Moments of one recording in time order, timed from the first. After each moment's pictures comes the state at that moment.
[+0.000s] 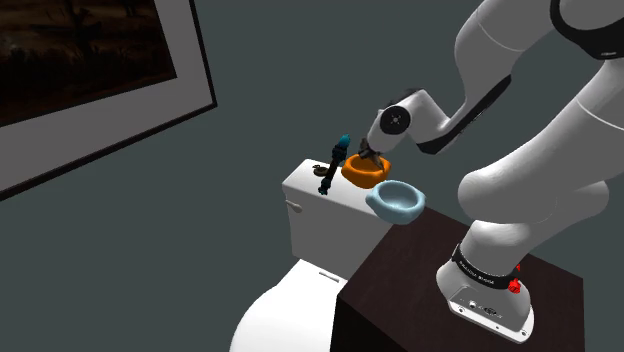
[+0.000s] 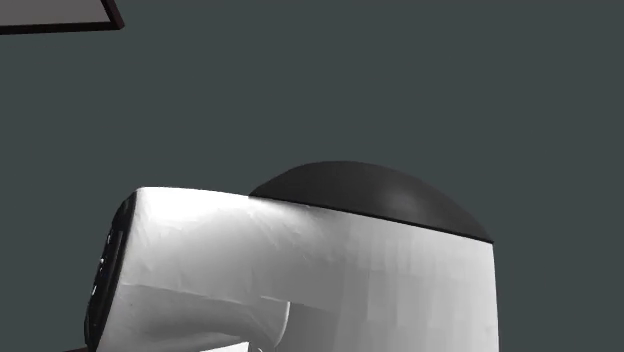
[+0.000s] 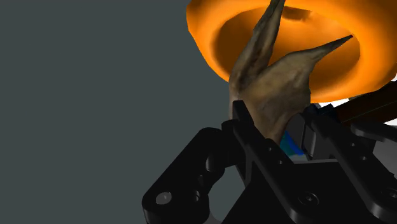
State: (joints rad) arm -0.81 -0.23 0.44 -2.73 -1.76 2.78 1.67
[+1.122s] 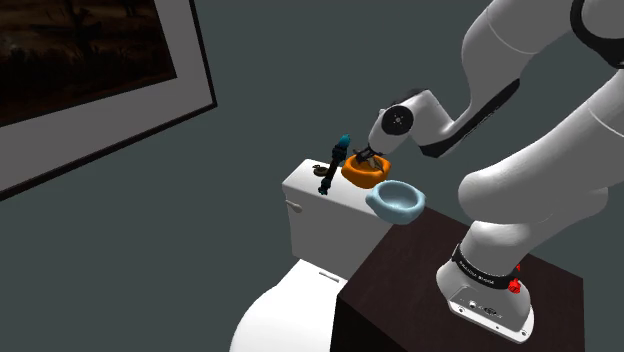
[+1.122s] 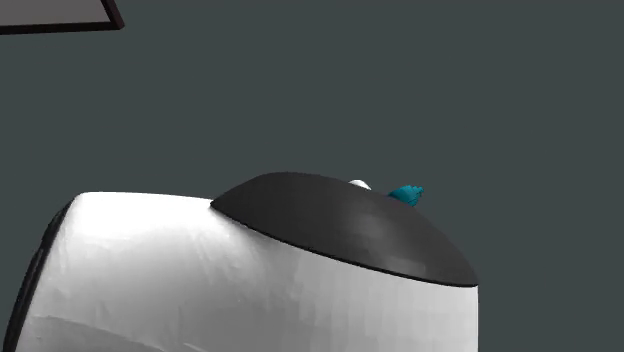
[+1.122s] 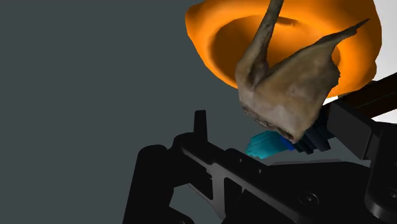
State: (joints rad) arm -0.79 -0.32 0.45 -2.78 -1.67 2.80 1.61
